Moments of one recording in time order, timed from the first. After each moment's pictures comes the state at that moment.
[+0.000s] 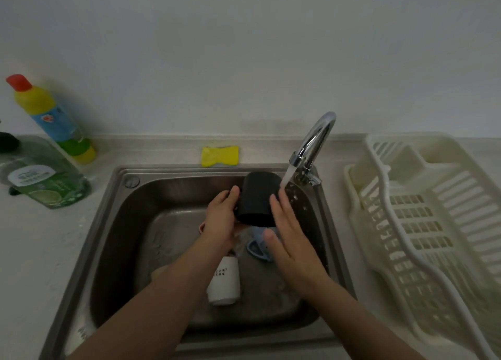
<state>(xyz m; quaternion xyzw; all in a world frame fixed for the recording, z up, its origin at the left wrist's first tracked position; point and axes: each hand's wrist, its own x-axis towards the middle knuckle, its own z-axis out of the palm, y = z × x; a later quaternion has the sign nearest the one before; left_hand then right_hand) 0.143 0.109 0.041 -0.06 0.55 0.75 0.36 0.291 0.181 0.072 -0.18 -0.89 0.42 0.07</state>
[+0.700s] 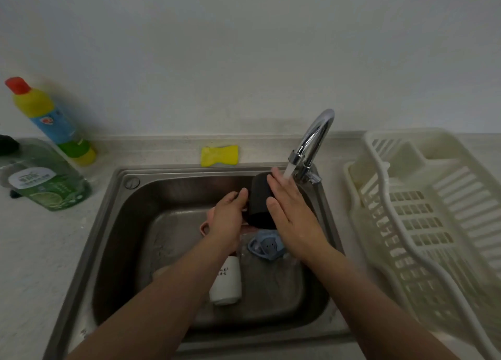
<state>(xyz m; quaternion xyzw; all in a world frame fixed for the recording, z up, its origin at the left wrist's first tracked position) 0.148 0.116 0.039 -0.05 0.58 0.72 0.39 0.261 0.204 0.095 -0.20 -0.91 0.36 0.10</state>
